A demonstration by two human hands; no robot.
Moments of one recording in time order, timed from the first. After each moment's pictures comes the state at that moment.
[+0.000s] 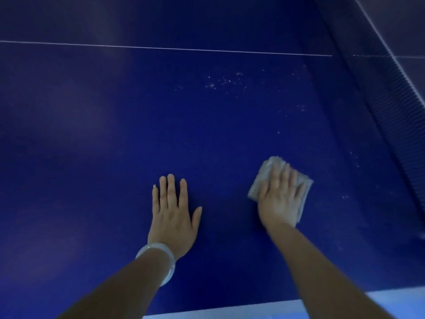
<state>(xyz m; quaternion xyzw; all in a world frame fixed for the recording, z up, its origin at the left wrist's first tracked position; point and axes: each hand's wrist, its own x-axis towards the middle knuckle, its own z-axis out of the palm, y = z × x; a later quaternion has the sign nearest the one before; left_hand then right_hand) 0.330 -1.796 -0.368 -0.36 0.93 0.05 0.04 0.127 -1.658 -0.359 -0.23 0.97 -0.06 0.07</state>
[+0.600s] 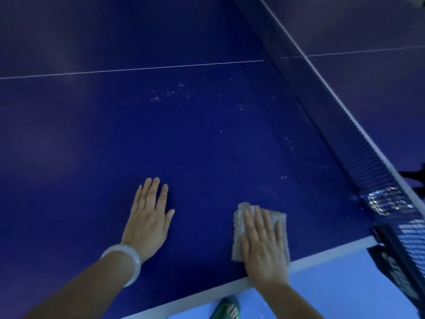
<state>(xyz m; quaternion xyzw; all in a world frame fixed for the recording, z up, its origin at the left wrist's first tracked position) 0.297 -1.767 -0.350 -0.22 0.97 0.06 -0.01 0.186 -1.504 -0.350 -0.29 0.95 -0.04 0.09</state>
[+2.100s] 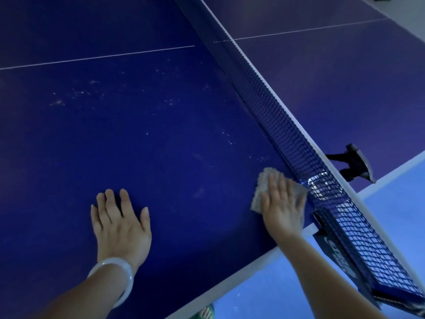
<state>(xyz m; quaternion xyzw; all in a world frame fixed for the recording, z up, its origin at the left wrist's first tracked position) 0.193 -1.681 -0.366 -0.37 0.93 0.06 -0.01 0.017 -1.398 -0.362 -0.07 0.99 -0.03 0.08</state>
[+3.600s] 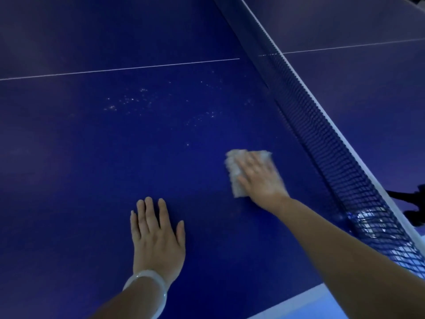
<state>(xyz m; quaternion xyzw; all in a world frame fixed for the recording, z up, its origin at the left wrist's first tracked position) 0.190 -1.682 -0.361 -0.37 0.93 0.05 0.04 -0.066 -1.546 -0.360 -0.41 0.91 0.01 0.08</state>
